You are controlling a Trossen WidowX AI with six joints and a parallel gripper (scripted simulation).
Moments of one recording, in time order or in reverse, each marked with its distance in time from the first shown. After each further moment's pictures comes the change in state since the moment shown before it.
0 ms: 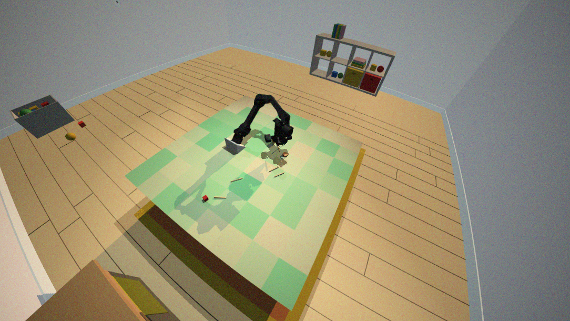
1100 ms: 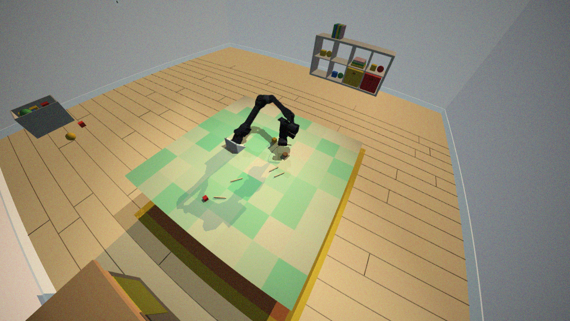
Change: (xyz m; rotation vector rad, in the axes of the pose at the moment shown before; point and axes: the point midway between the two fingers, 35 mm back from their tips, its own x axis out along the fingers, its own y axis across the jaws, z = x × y) arm -0.002 0.038 -0.006 -1.263 -0.003 -0.002
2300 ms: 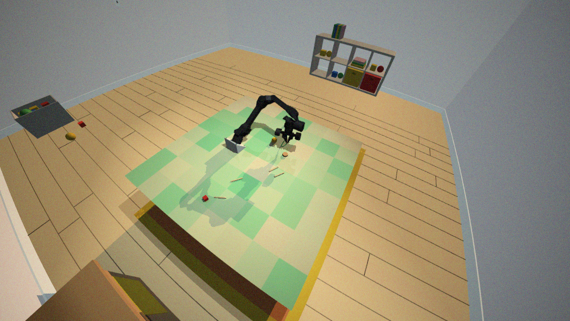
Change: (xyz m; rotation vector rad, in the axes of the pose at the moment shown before) arm 0.000 0.025 0.035 -1.380 -0.007 -0.002
